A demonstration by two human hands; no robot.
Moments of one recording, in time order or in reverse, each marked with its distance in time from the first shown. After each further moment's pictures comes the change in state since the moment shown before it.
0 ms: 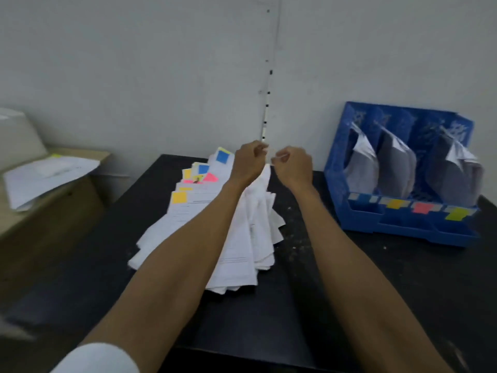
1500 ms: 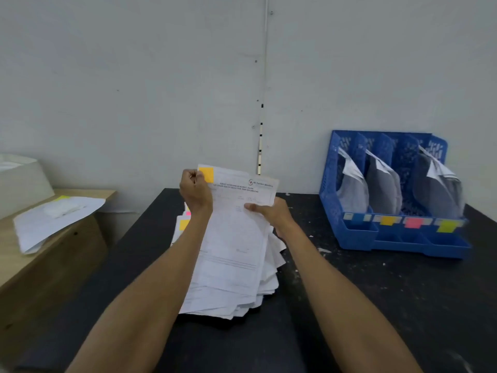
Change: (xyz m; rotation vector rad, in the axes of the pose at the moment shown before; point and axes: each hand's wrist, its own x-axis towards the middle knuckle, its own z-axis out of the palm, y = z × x) left_hand -0.019 -0.022 -0.093 -0.314 0.723 -0.139; right_hand -0.035 0.001 0.045 0.730 -0.317 0.278
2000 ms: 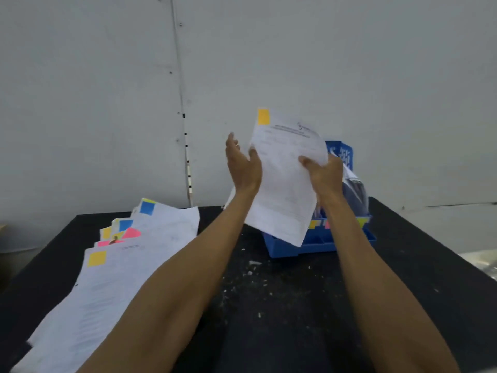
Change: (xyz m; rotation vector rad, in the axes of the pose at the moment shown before) left_hand -0.145 0.101 0.217 -0.180 -0.504 0.101; right_hand -0.045 -0.121 -0.233 -0.116 0.668 -0.388
